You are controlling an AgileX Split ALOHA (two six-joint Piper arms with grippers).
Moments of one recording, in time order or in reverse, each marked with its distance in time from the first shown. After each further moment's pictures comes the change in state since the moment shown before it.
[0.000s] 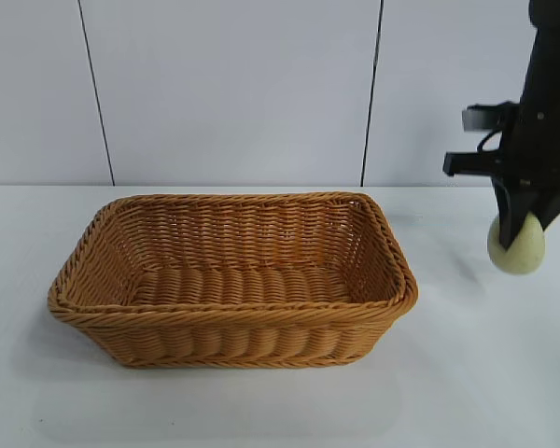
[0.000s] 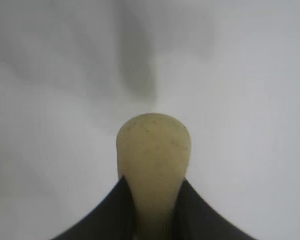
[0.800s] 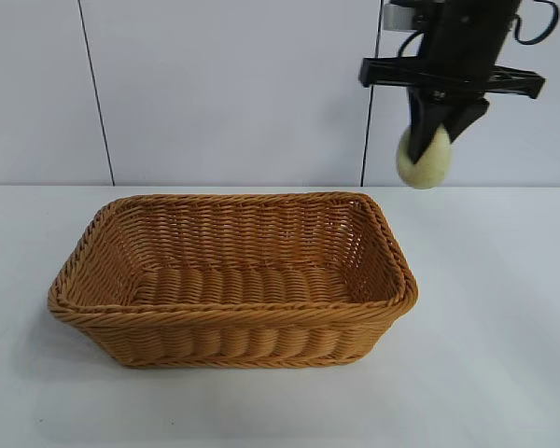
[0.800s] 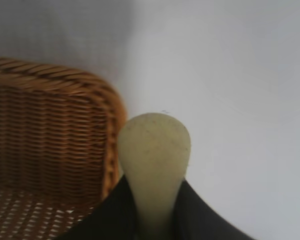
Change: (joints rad) left arm 0.000 0.000 0.000 0.000 0.000 0.000; right arm 0.296 -0.041 -0.147 0.009 0.004 0.027
